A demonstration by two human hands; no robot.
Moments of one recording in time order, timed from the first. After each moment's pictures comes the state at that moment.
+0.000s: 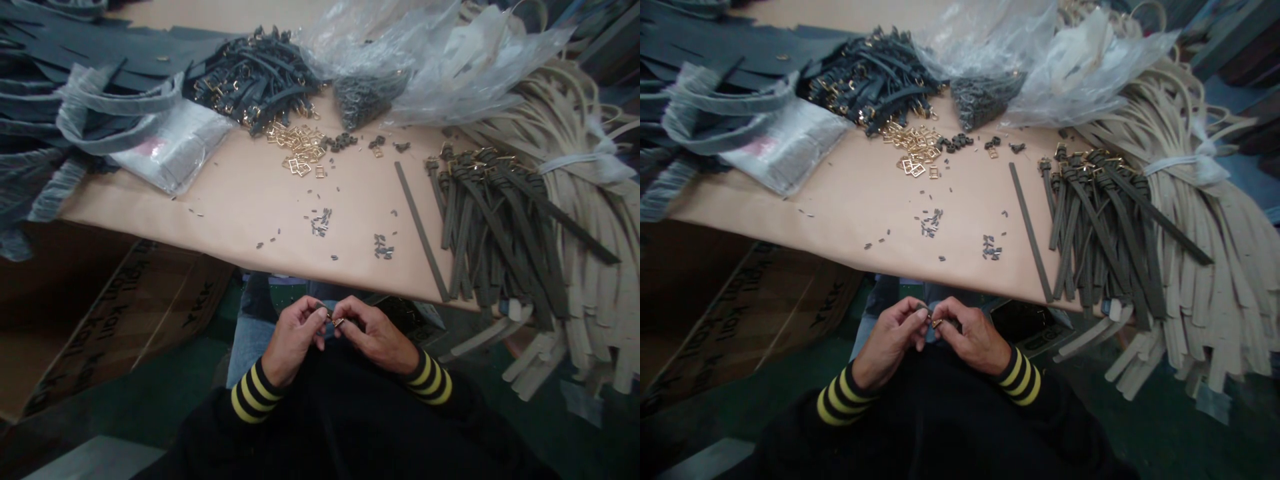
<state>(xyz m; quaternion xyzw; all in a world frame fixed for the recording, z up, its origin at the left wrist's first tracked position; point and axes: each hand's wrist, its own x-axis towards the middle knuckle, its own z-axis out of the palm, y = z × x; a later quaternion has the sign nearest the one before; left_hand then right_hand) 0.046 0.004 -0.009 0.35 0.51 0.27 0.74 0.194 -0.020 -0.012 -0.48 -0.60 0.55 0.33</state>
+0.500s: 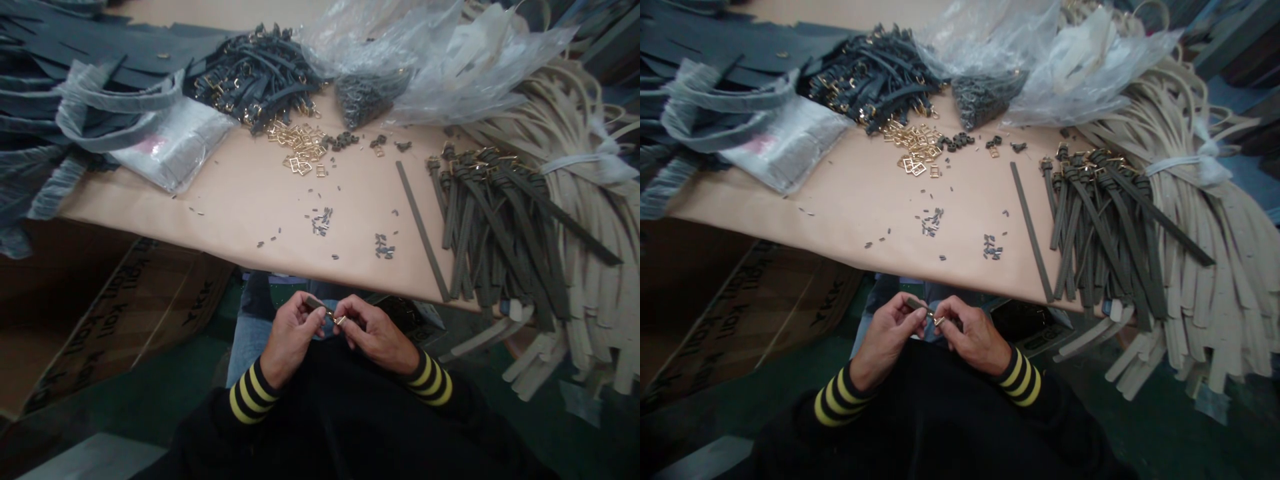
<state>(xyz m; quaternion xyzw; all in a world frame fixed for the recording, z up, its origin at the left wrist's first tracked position) 0.045 0.008 -0.005 0.42 0.54 0.28 0.67 0.193 -0.024 -0.016 -0.51 -0.55 0.58 0.31</state>
